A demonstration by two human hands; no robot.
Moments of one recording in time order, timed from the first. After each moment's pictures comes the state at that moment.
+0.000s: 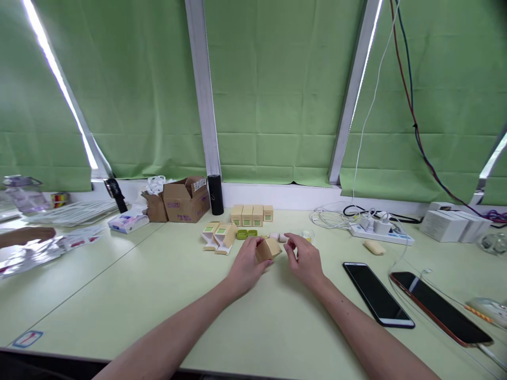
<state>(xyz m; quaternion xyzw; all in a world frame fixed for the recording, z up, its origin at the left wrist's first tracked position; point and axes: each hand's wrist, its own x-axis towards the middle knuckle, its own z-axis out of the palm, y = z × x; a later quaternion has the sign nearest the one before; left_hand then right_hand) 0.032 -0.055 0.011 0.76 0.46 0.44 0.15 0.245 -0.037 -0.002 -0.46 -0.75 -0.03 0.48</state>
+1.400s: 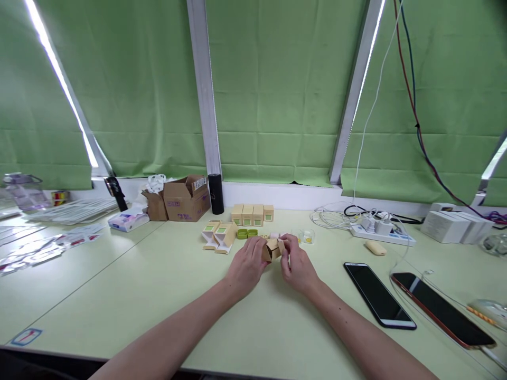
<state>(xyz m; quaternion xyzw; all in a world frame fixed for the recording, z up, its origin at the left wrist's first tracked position) 0.030 -0.061 0.011 0.83 0.38 0.38 -0.13 0.224 -0.057 0.006 -0.38 -0.79 0.07 0.48</state>
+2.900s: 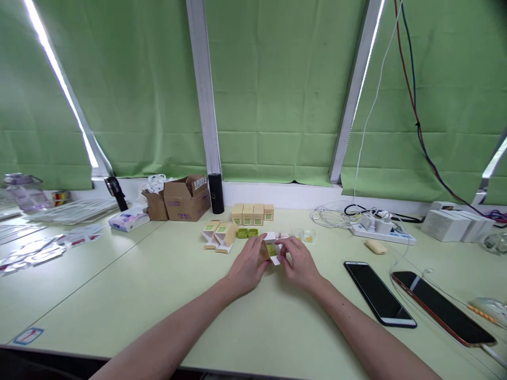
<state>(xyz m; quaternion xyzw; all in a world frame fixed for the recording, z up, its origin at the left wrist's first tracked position) 0.024 -0.054 0.002 0.84 0.38 0.39 0.01 0.237 -0.049 0.005 -0.36 -0.82 0.01 0.44</state>
